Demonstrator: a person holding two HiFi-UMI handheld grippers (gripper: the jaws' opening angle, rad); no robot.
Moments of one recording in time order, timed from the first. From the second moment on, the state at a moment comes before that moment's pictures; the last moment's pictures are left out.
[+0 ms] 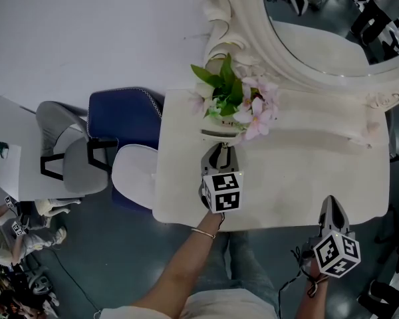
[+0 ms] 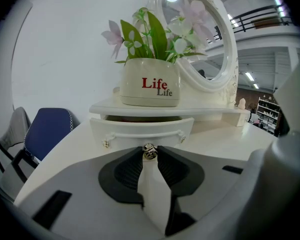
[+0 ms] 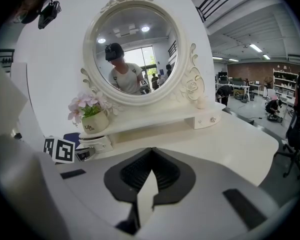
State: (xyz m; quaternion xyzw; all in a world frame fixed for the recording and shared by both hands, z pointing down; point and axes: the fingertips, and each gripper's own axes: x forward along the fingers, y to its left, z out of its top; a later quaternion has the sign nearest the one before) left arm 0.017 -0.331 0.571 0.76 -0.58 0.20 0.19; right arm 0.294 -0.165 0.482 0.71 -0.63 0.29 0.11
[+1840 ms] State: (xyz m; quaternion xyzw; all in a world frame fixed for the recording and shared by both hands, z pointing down) left arm 0.015 -0.303 0.571 0.77 -0.58 0.20 0.20; right arm 0.282 -0.165 0.485 0.70 -0.64 0.29 0.12
